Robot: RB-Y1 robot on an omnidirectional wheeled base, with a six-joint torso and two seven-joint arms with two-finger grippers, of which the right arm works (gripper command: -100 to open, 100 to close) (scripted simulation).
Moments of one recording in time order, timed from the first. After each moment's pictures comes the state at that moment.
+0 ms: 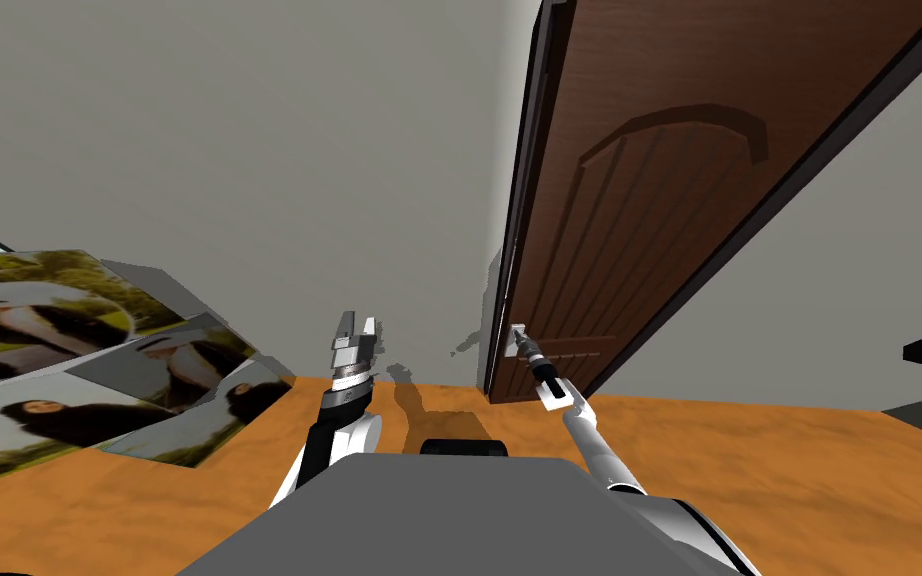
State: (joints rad) arm -0.16 -0.28 -0.10 -1.00 0.31 -0.49 0.53
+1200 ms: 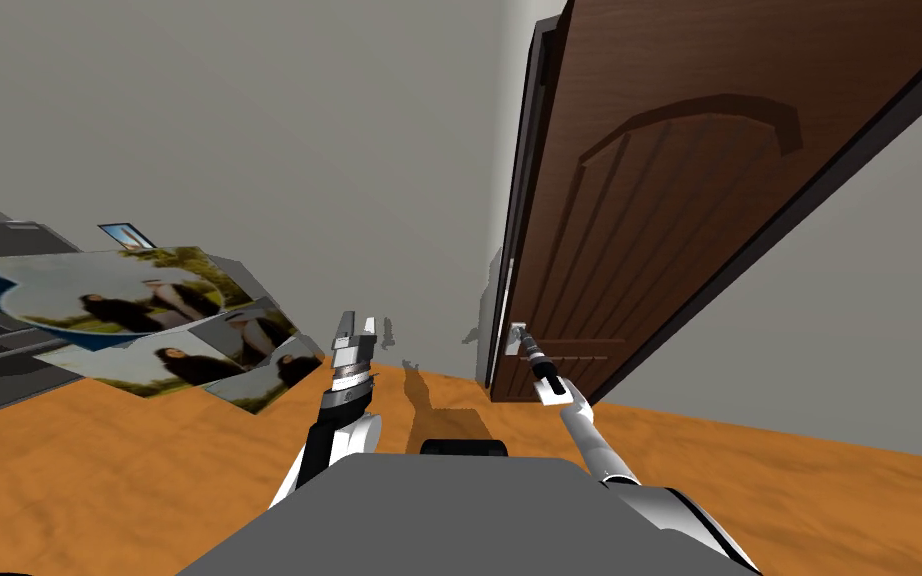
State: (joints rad) arm -0.19 -0.28 -0.08 -0.96 0.11 -0.49 0.23
